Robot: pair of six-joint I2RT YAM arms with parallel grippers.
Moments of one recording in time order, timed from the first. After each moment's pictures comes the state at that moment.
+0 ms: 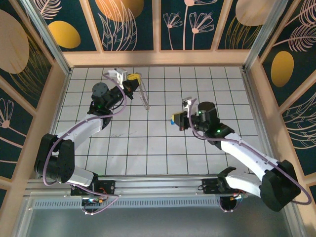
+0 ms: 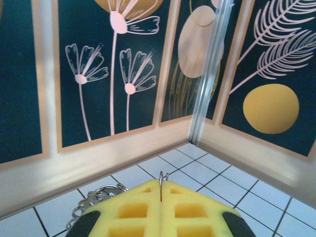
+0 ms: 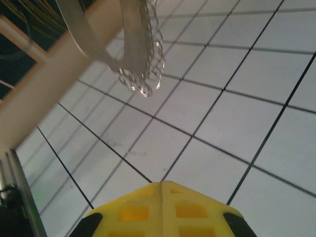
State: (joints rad) left arm -0.34 1.46 0.87 0.73 0.47 -0.23; right arm 0.54 1.08 0.65 0.02 -0.42 0.35
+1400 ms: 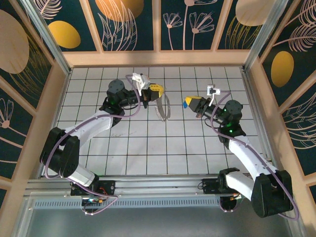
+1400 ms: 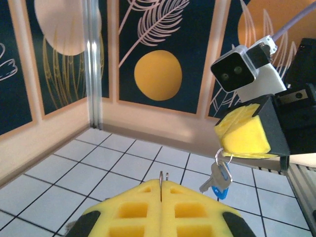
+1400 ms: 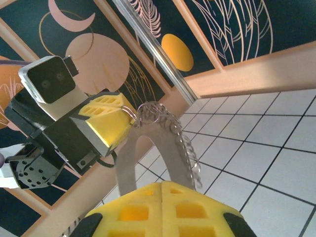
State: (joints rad) left arm -0.51 1.55 1.01 0.62 0.78 -0.14; right arm 0.23 1.03 0.56 0.56 -0.78 0.66
